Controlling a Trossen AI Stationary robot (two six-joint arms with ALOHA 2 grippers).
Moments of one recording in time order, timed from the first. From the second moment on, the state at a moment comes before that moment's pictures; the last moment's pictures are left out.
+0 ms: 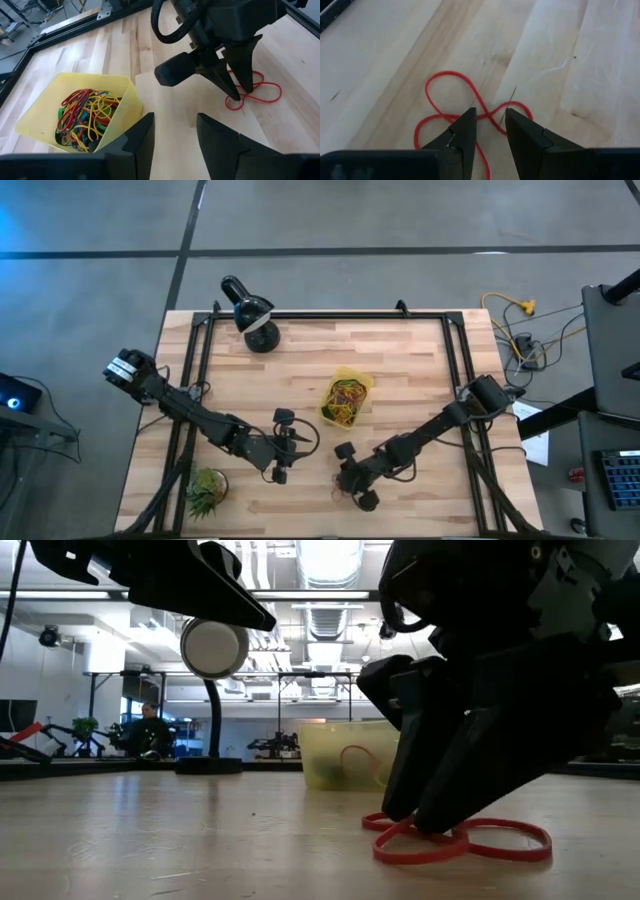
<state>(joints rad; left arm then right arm) -0.51 1.50 0.83 0.12 -0.51 0.00 0.50 2.00 1.07 0.07 0.08 0.05</state>
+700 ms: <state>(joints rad) -0.51 1.50 0.82 0.12 -0.51 0.00 0.50 2.00 1.07 0.05 0.05 0.06</state>
